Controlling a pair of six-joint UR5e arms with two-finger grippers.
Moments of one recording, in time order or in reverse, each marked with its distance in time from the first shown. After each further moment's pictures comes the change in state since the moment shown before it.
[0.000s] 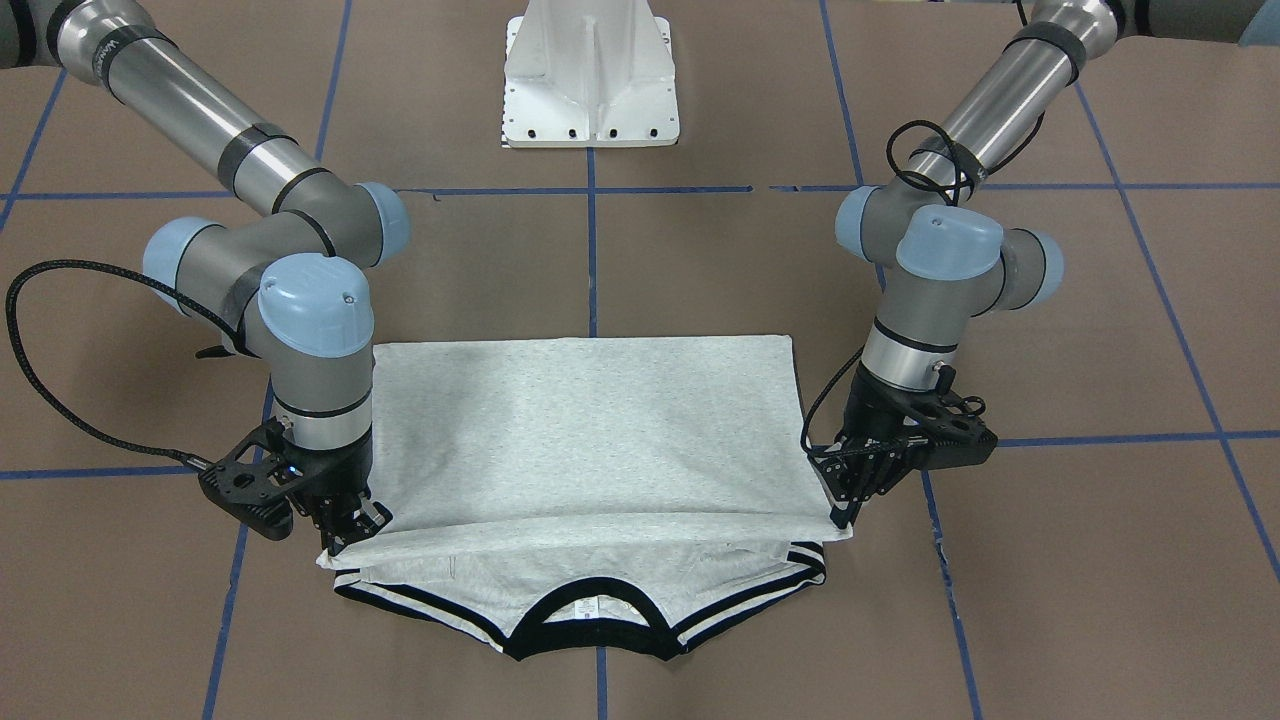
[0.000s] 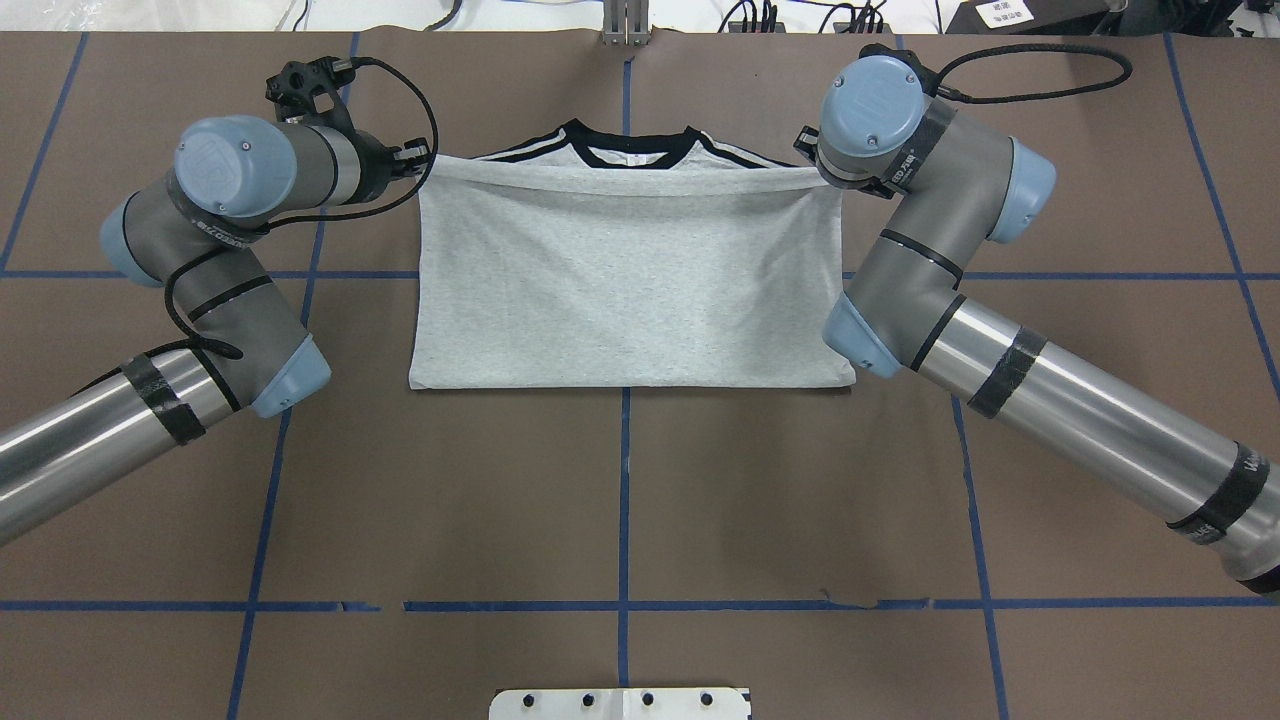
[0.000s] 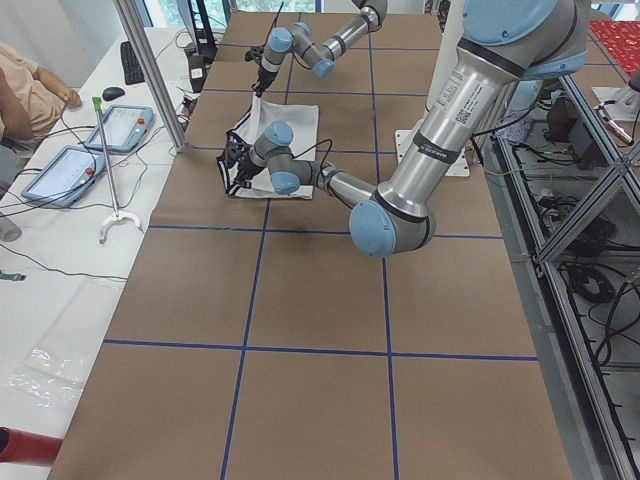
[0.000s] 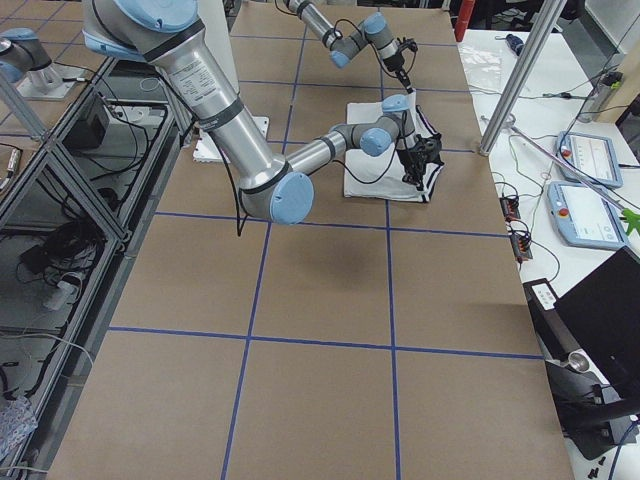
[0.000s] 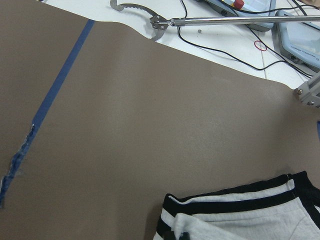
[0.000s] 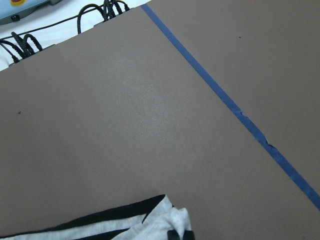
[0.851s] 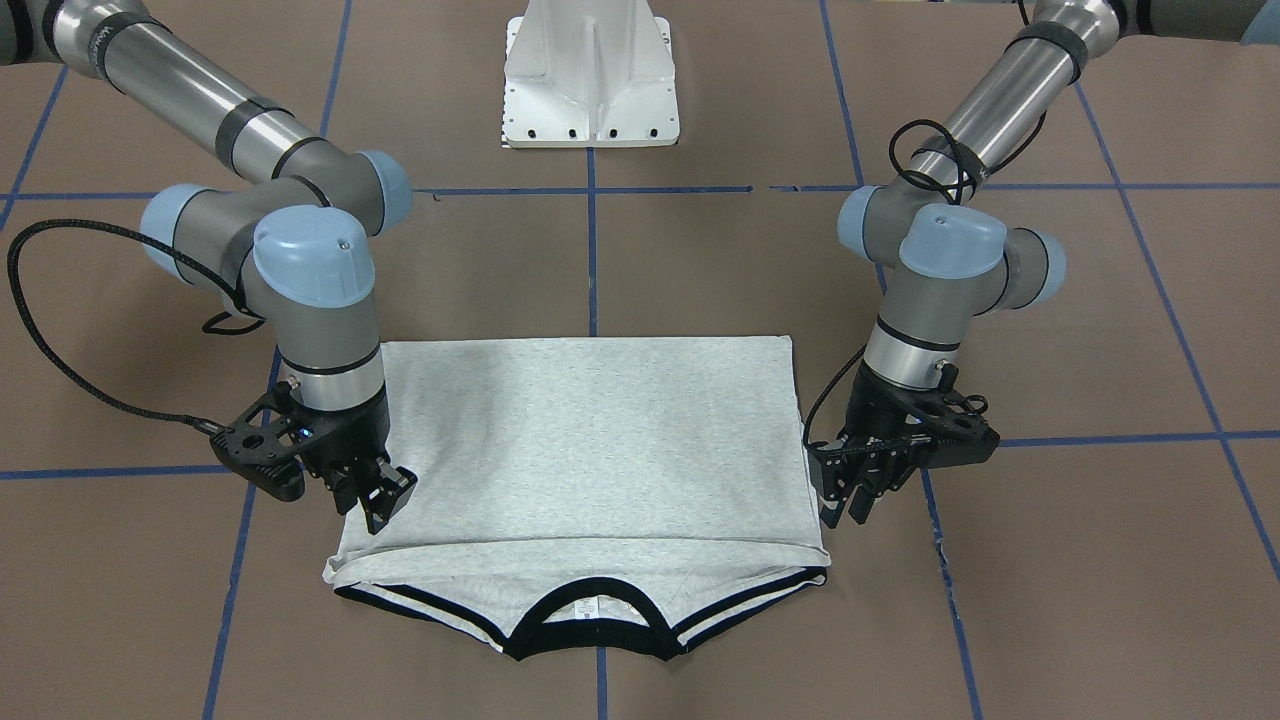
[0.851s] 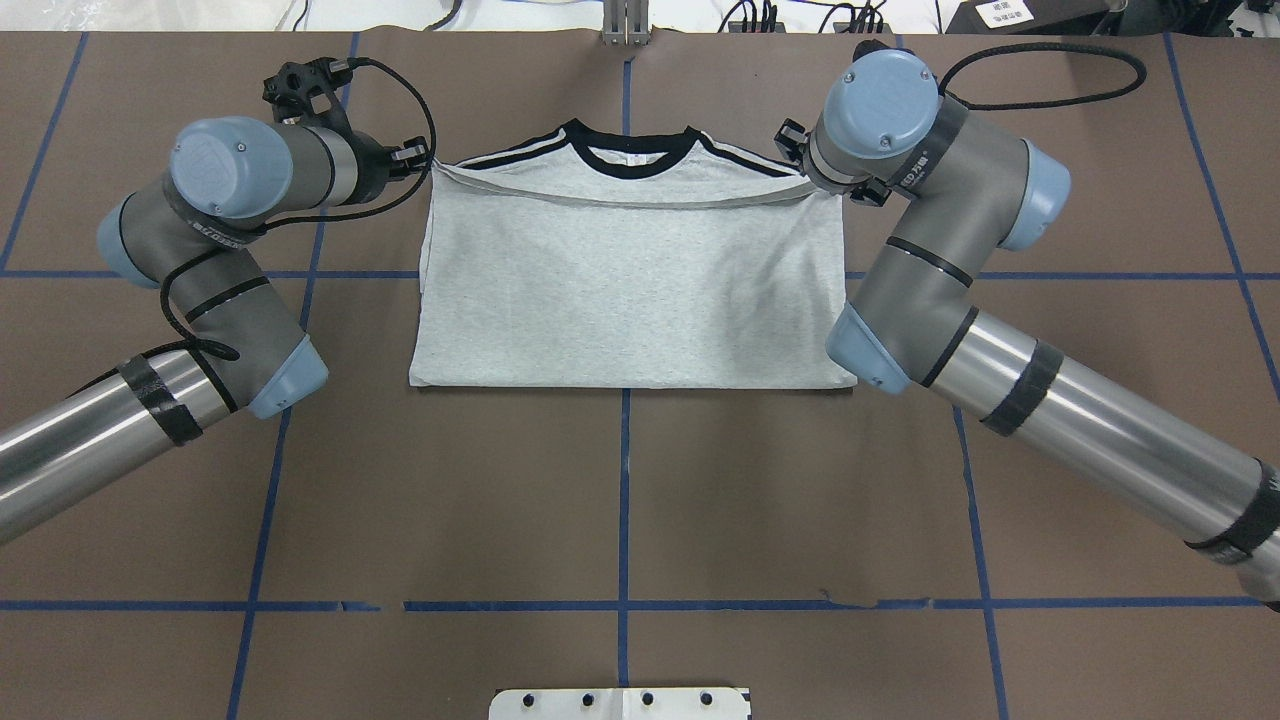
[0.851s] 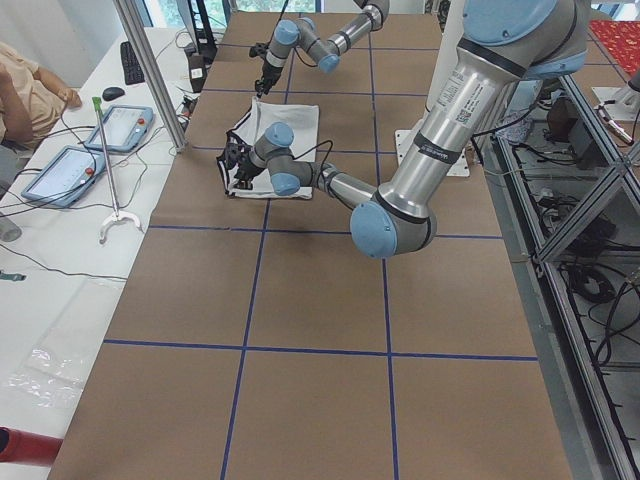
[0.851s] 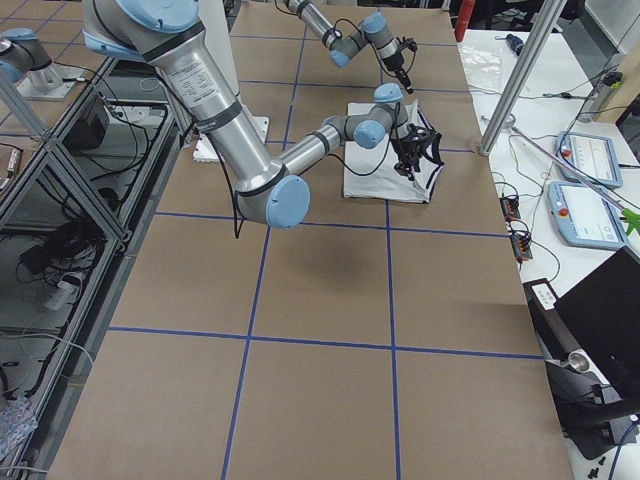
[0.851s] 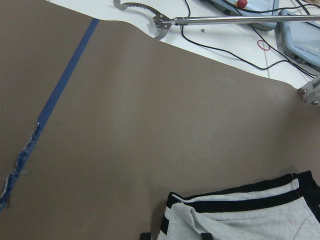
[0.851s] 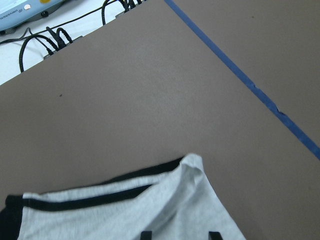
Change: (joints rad) left arm -0.001 0.004 -0.005 -0.011 -0.004 -0.004; right arm -0.028 -0.080 0.195 -0.002 0.056 0.082
